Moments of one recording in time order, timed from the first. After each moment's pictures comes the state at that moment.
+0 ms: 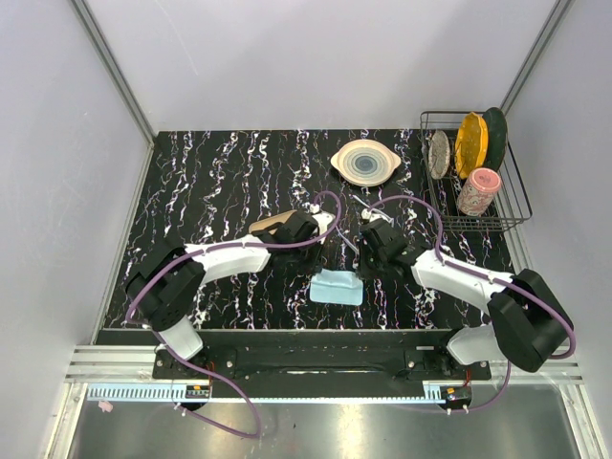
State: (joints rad) left arm -0.81 1.67 0.94 -0.17 0.14 -0.30; right arm 0.67 1.36 0.71 -0.29 0.03 0.55
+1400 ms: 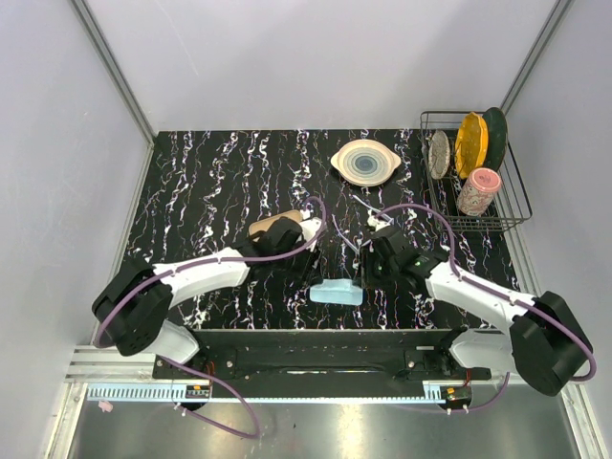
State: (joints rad) left arm -0.81 1.47 0.80 -0.15 0.26 -0.29; right arm 0.67 1.22 0.63 -0.32 -0.09 0.57
